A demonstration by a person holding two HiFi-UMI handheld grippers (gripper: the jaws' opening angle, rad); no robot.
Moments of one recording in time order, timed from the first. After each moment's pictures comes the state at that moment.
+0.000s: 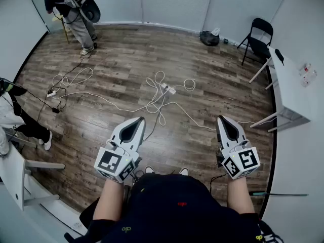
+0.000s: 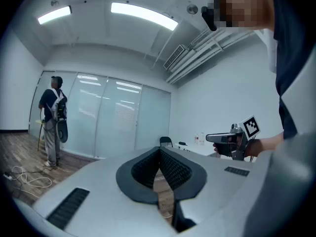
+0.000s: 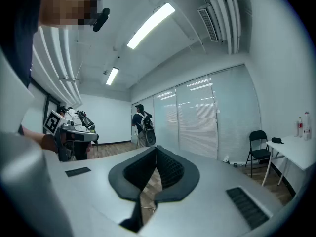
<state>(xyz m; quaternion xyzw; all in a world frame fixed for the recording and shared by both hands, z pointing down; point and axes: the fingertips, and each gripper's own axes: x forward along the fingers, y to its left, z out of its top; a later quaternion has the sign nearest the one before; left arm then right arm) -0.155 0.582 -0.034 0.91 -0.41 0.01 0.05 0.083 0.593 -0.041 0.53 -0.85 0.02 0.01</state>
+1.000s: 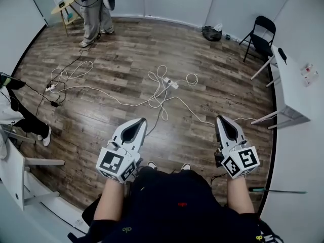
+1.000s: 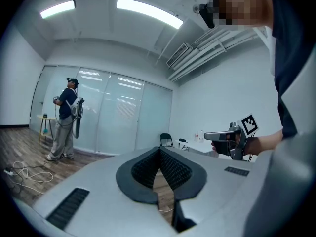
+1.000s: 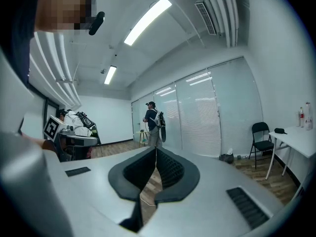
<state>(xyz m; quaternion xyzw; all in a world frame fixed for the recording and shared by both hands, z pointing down) -0.219 0.563 -0.004 0.91 -0.41 0.02 0.07 0.013 0.569 -0.017 0.53 -0.85 0.06 0.02</state>
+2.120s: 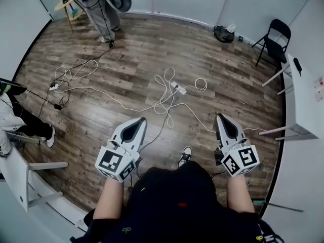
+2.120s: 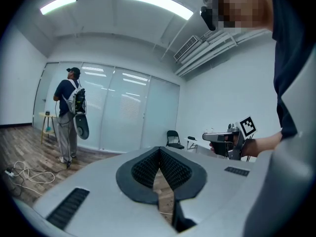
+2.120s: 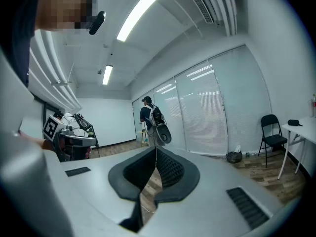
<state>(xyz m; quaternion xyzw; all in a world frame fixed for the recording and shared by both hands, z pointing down) -0.212 0.361 0.025 0.90 -0.43 0.04 0.09 0.022 0.350 0.020 0.50 -0.86 0.08 0.01</state>
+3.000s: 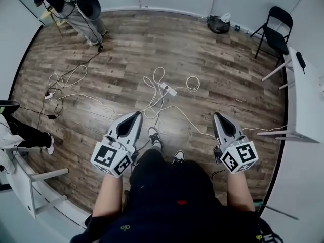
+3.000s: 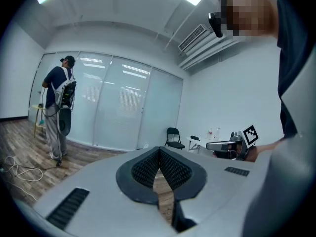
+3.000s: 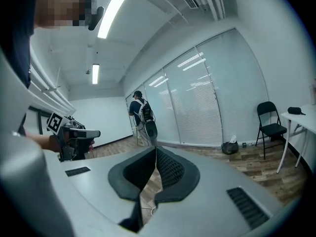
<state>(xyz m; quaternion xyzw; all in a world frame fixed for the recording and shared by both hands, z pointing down) -0.016 0.135 0.052 0.89 -0.42 0.05 0.13 0.226 0.146 0.081 0.51 -0.85 0.14 0.03</state>
